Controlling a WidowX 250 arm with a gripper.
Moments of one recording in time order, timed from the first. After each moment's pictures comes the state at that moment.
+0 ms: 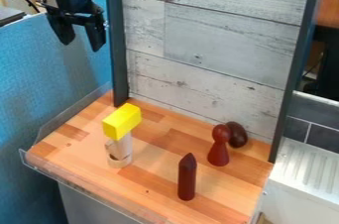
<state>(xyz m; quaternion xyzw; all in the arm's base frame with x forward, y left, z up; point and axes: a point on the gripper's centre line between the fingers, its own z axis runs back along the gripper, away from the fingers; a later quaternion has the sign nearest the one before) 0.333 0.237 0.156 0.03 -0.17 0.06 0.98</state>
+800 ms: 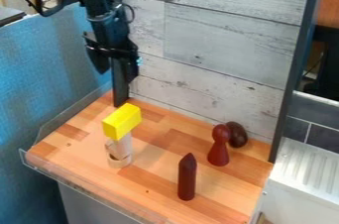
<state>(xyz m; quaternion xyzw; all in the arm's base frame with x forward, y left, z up) 0.354 0.190 0.106 0.03 -0.15 -0.01 0.99</state>
